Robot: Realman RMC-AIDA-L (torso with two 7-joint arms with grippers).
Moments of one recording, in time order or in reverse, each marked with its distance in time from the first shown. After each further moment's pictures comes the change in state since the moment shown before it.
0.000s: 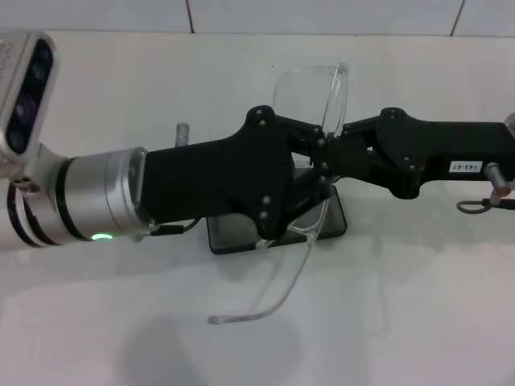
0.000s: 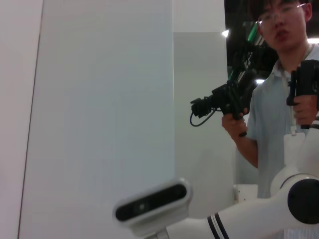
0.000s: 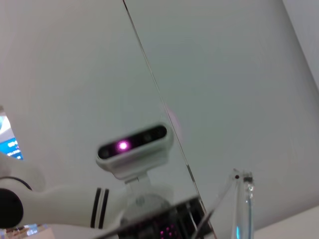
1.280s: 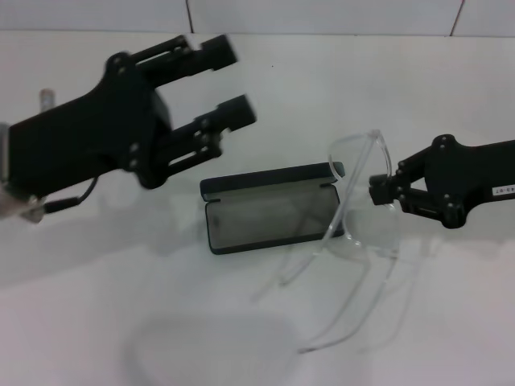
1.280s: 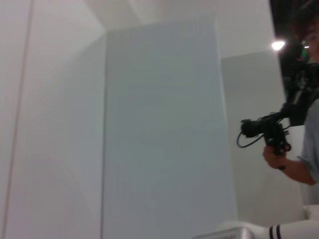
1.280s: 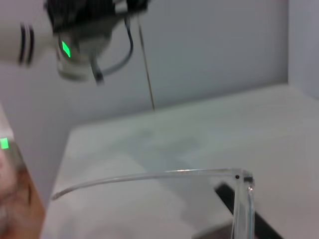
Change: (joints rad) left arm 0.130 0.007 -0.322 0.149 0.083 0.120 -0.077; right arm -0.061 -0.009 0.133 -0.282 -0.421 0.028 0.027
